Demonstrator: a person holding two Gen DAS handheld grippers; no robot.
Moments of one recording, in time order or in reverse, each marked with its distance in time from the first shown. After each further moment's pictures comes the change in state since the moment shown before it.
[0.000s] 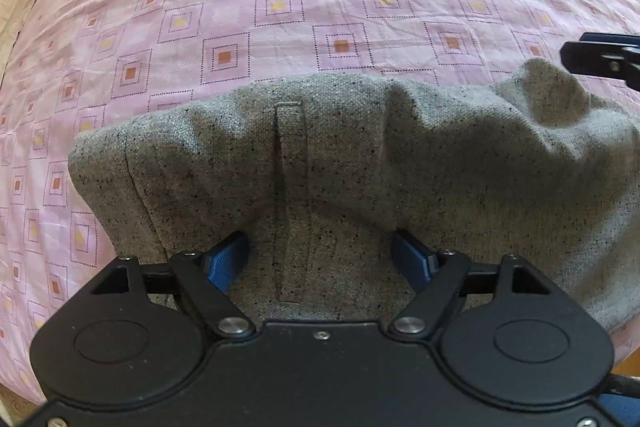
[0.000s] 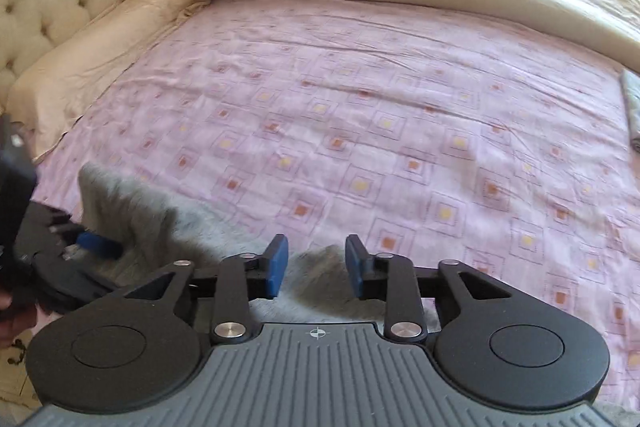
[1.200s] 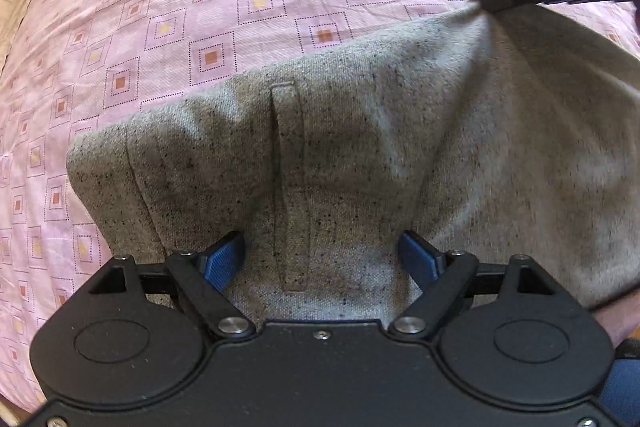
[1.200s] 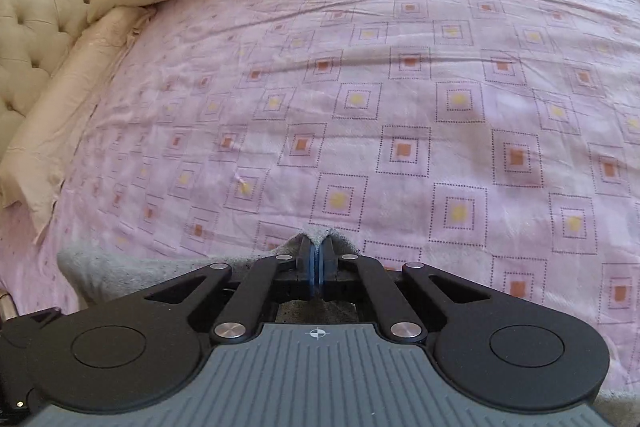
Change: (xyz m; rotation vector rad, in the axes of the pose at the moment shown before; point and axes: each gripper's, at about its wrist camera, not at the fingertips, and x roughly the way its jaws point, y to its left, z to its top) left arm 0.000 -0.004 -0.008 0.097 0.005 0.000; right arm 0.065 -0.046 0.029 0.276 0.129 0.097
